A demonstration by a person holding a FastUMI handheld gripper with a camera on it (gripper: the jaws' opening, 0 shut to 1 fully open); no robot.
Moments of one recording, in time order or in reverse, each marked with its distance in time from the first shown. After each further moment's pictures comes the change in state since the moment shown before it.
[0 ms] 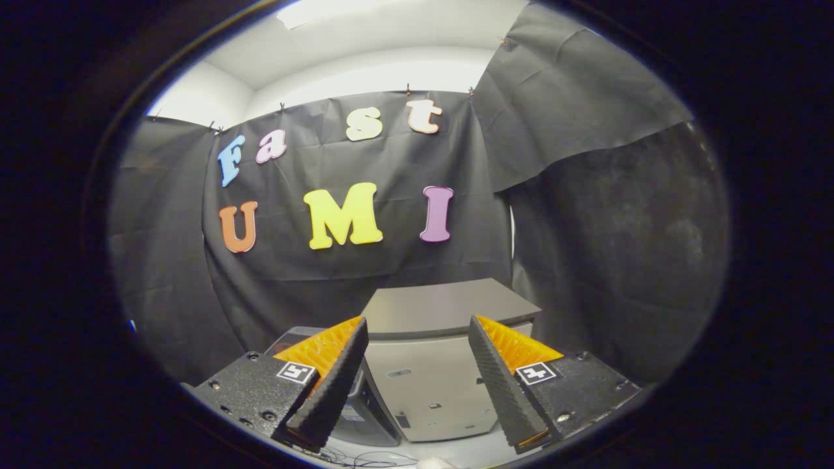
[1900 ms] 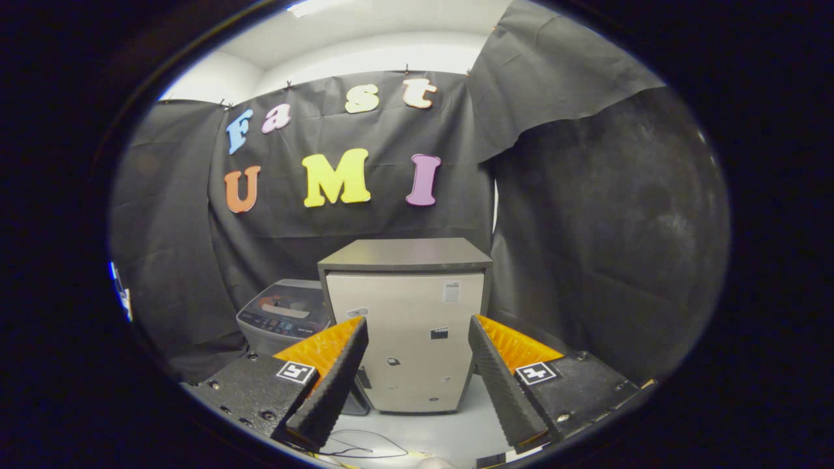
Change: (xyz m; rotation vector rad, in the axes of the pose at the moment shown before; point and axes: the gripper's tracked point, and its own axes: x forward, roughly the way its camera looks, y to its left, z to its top) arm -0.049 -0.085 -0.109 -0.067 0.104 0.019
